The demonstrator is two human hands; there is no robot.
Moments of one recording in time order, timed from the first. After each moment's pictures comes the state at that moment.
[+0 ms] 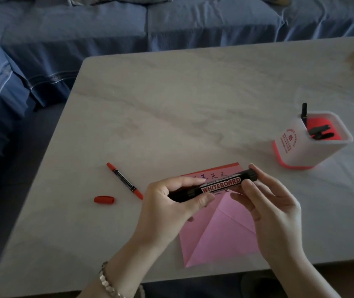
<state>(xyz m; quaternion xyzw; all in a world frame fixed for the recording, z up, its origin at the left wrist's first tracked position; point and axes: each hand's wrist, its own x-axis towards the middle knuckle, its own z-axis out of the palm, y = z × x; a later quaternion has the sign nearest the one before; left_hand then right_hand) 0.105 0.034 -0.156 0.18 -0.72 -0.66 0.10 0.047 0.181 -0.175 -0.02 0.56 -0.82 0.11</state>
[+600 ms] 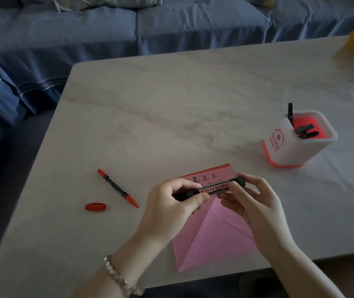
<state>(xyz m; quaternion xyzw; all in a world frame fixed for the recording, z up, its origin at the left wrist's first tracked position) 0.086 0.038 -0.180 0.18 -0.76 -0.62 0.06 0.034 0.188 -0.186 0.04 0.60 -0.78 0.18</state>
